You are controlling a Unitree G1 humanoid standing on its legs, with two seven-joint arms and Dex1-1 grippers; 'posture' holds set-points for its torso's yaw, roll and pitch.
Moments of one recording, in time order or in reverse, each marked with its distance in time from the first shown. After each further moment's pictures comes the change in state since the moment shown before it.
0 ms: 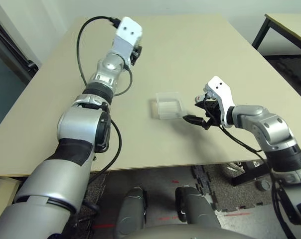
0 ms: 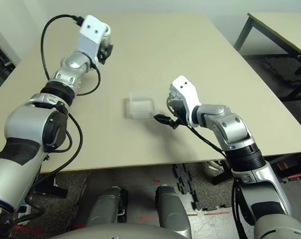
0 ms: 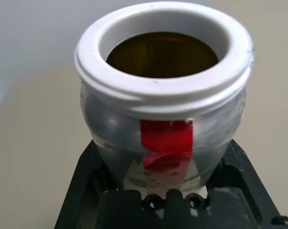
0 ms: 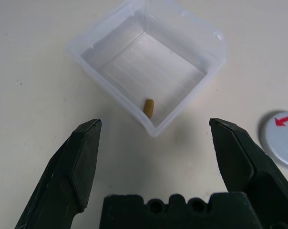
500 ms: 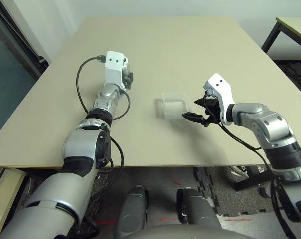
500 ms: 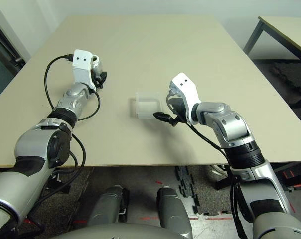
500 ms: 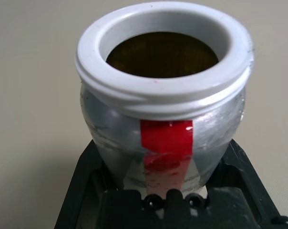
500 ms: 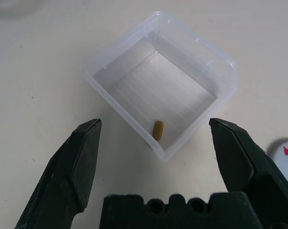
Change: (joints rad) left arm 0.141 -0.038 0.052 -0.014 -0.070 0.023 0.041; right arm -0.019 0.011 0.000 0.001 0.001 -0.006 0.002
